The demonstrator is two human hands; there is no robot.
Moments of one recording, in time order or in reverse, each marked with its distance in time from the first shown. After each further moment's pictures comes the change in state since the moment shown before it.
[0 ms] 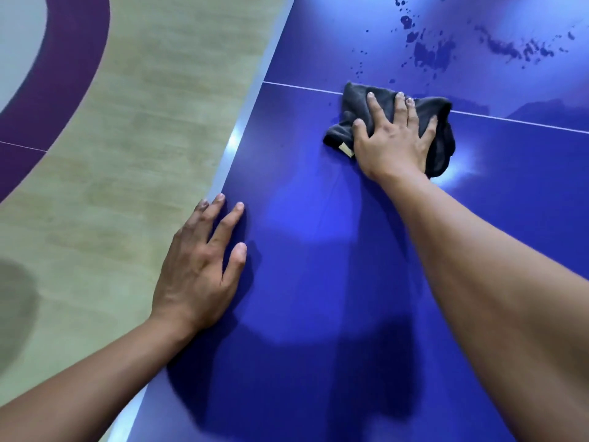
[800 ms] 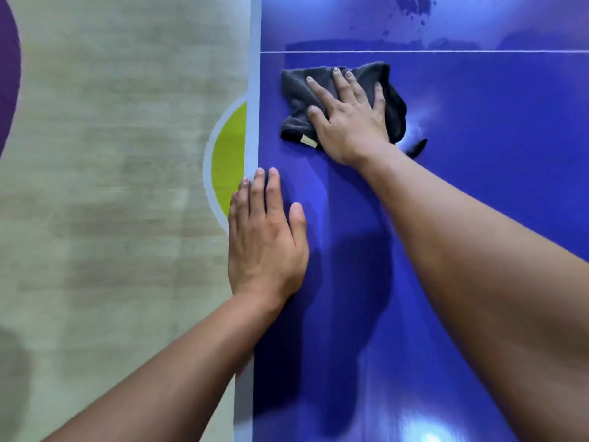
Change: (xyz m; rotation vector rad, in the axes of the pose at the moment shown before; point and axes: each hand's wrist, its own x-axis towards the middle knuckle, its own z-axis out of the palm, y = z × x) left_hand 0.005 -0.006 0.005 -0.105 0.074 0.055; right_hand -0.061 -0.097 0.020 0.004 -0.025 -0.091
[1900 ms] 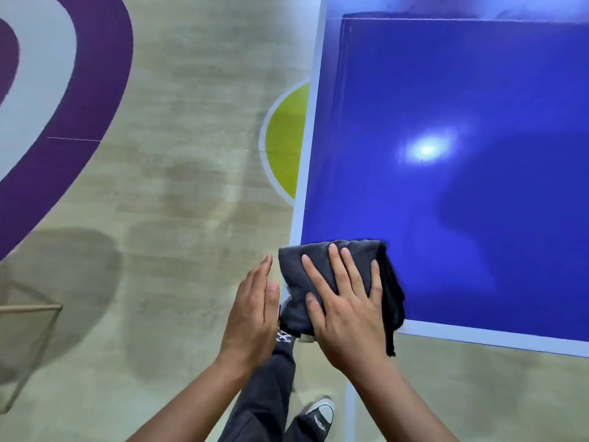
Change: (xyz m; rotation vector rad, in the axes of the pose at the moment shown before) left_hand -0.403 -0.070 -0.115 -0.455 -0.198 -0.215; right_hand -0.569 -0.086 0.059 0.027 0.039 -0.195
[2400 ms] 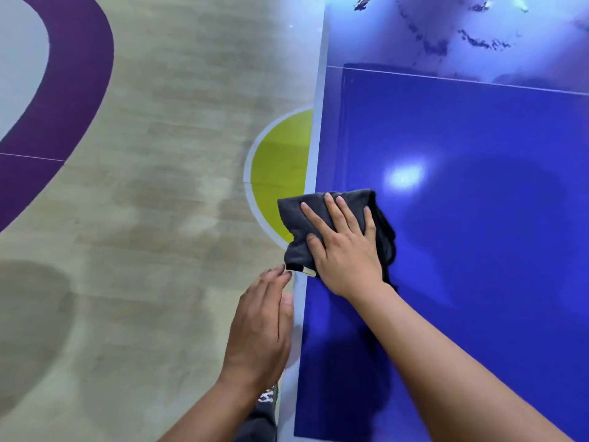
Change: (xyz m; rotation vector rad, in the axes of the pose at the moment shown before) left_hand 0.134 0.021 0.002 0.118 0.067 0.201; right_hand 0.241 0.041 -0.003 -0.041 0.008 -0.024
